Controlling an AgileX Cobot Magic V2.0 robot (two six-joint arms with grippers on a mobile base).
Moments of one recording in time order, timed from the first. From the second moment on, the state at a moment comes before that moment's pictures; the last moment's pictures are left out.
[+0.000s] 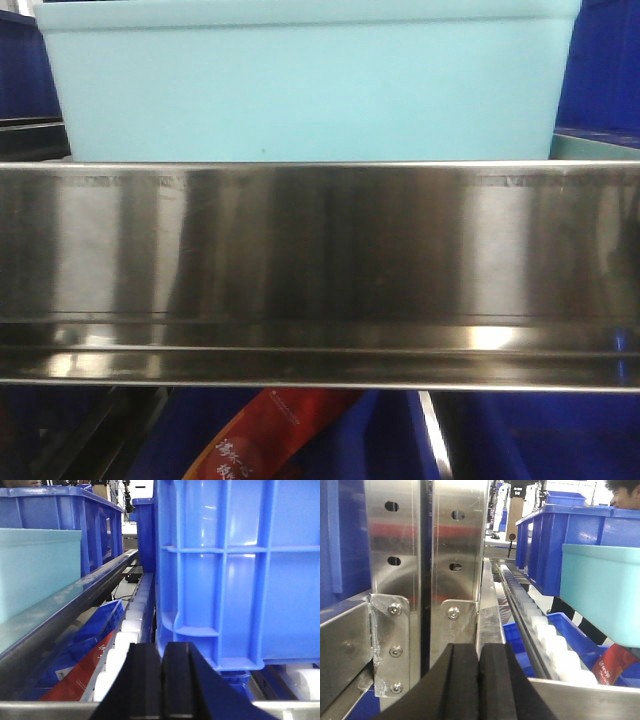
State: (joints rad) left arm 0.02 0.00 0.00 0.03 0.06 -0.08; right arm -0.12 0.00 0.00 0.08 0.11 -0.02
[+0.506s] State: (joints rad) left arm 0.02 0.00 0.00 0.03 0.06 -0.08; right arm -0.12 0.00 0.00 0.08 0.11 -0.02
